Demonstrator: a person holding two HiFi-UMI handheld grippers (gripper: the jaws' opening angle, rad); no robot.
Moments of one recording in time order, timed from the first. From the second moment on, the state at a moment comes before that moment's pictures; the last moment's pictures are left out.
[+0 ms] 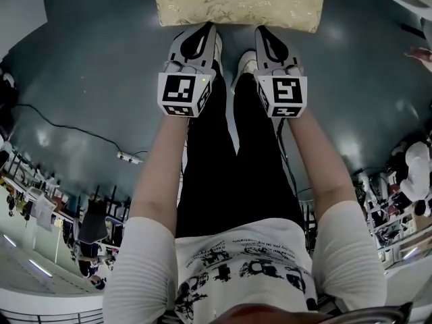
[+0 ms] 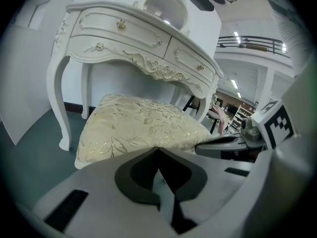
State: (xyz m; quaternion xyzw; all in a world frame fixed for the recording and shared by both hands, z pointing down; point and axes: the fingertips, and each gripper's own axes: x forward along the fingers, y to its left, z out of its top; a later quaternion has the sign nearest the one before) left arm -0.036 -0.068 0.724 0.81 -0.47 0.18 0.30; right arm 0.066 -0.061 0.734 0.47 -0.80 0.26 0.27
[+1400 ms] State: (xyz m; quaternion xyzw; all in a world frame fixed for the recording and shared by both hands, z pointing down) left arm -0.046 -0.247 0.732 0.82 -0.47 0.23 0.23; right arm 0.058 -0.231 0.748 0.51 -0.78 0.24 0.27
